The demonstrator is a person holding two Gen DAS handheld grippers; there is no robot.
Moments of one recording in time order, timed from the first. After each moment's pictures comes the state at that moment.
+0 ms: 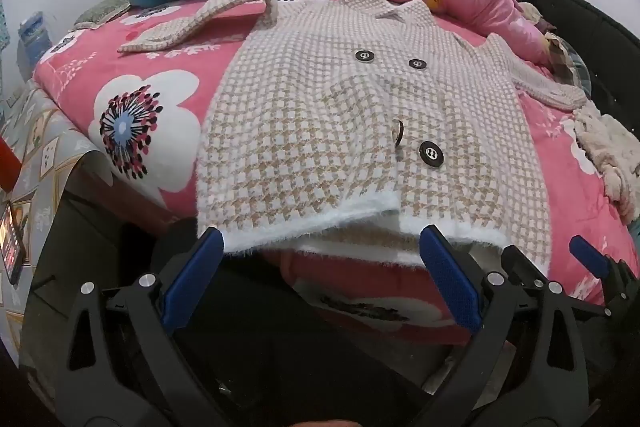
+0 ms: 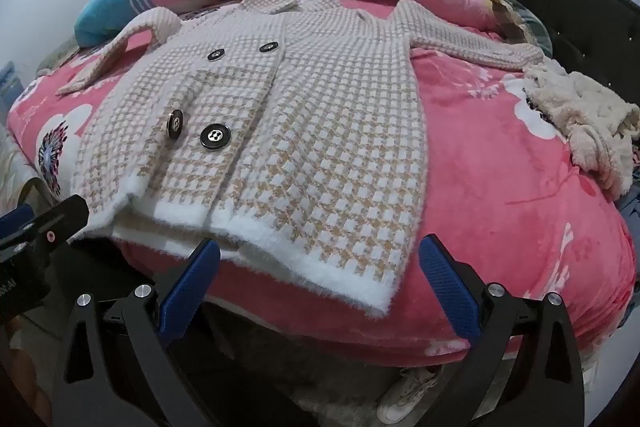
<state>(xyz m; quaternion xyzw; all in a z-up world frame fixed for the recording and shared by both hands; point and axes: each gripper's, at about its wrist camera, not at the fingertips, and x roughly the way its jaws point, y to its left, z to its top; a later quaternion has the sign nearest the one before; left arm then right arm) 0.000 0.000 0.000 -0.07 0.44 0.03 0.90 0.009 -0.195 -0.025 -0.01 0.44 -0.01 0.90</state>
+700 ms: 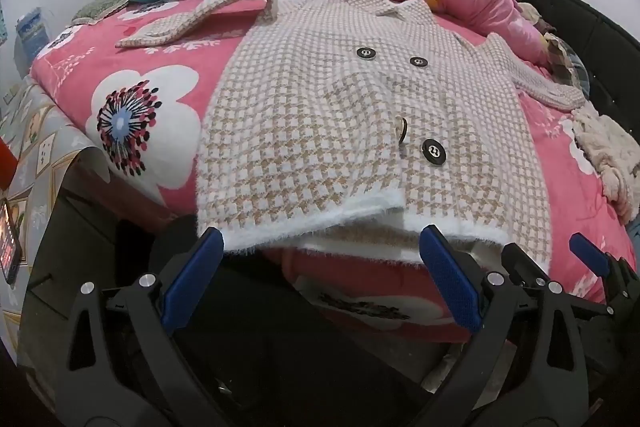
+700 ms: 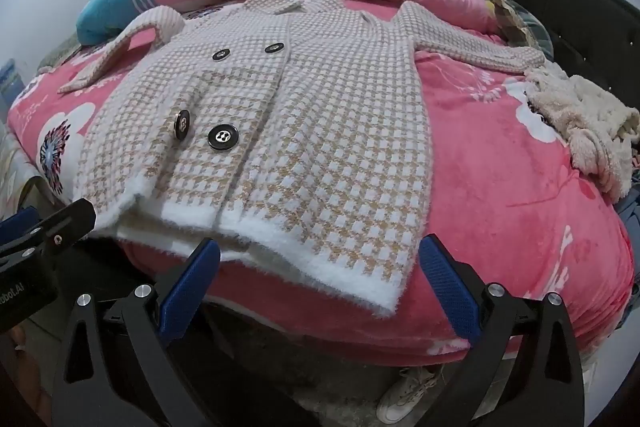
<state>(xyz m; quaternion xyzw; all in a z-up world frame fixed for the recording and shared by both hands) -0.001 0.001 -0.006 -0.07 0.44 0.03 0.89 0.008 -0.189 -0.019 -0.02 0.44 -0.01 0.90</state>
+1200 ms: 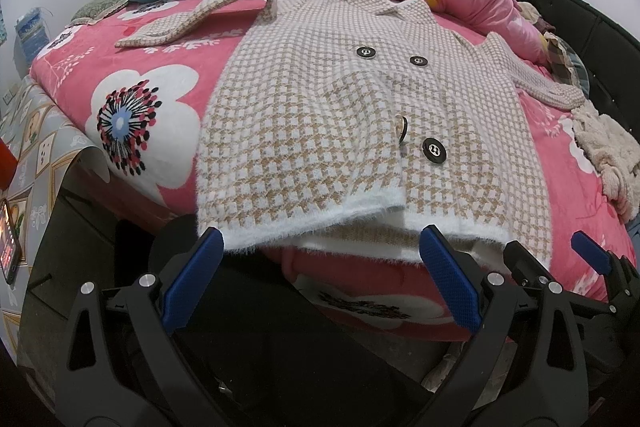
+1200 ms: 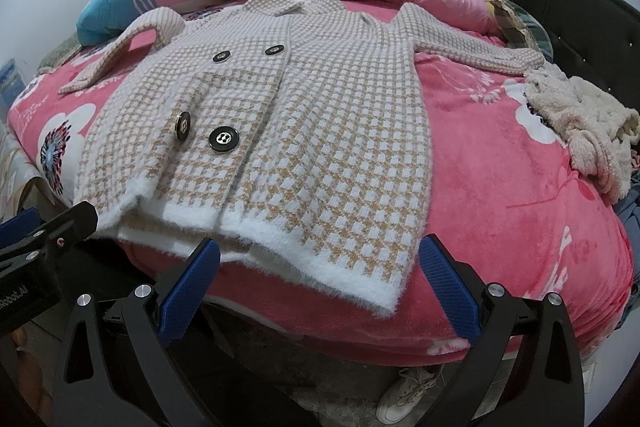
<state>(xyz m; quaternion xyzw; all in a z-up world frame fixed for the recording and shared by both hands) -0.001 0.005 -0.006 -0.07 0.44 0.03 0.89 0.008 -0.189 -0.018 -0.02 0.43 -0.01 0.90</state>
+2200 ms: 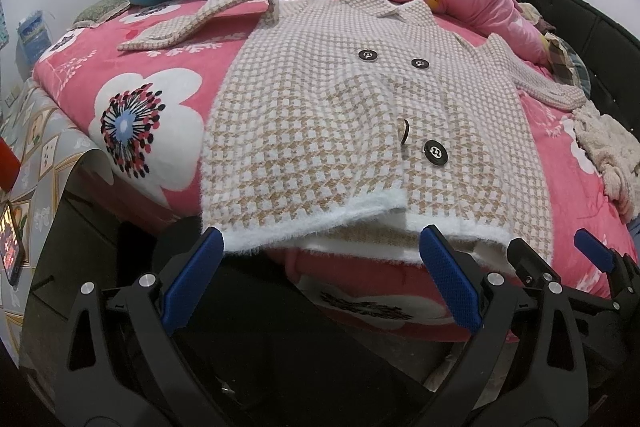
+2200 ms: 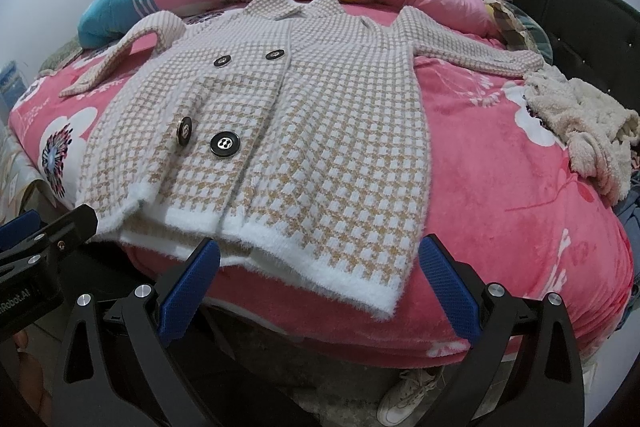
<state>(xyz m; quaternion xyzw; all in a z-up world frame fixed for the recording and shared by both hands) -0.002 0.006 -0.005 -0.07 0.44 0.03 0.89 0.008 -0.189 -0.013 -0.02 0.43 -0.01 0.90</state>
